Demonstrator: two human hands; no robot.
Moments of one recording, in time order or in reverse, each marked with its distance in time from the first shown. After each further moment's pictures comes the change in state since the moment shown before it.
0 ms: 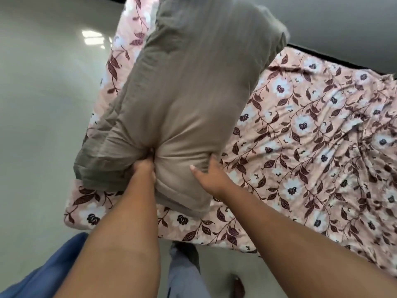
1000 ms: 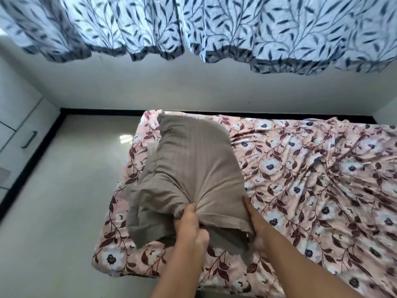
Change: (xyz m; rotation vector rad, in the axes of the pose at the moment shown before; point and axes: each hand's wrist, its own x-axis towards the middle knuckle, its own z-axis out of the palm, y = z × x) left_hand -0.428 -0.061 0.044 -0.562 -0.142 0.114; right_hand -0.175 0.134 -0.158 1.006 -0.148 0.209
